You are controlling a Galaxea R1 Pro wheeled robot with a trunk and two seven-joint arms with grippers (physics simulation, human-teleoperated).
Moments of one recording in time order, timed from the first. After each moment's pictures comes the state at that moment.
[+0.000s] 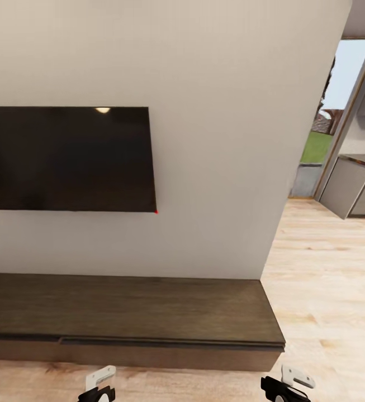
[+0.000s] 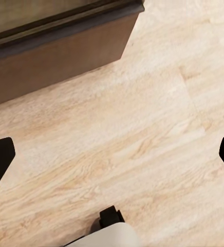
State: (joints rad) left arm -0.29 -0.01 -0.14 -0.62 0.51 0.30 0.55; right arm -0.18 -0.05 0.05 -0.85 -0.41 0.34 -0.43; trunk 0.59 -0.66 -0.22
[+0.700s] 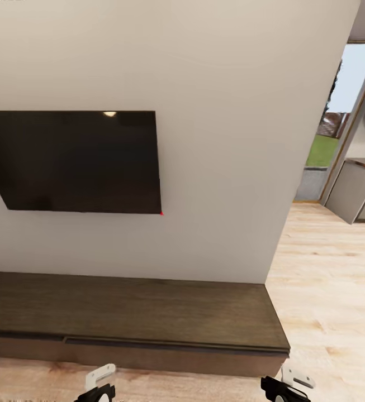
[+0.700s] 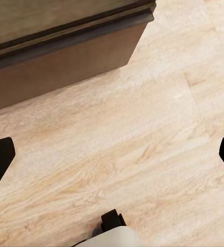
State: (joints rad) left arm -0.29 -0.01 -0.14 -0.62 0.51 0.27 0.55; right arm -0.18 -0.05 0.05 -0.85 -0.41 0.34 -0.43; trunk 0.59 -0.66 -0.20
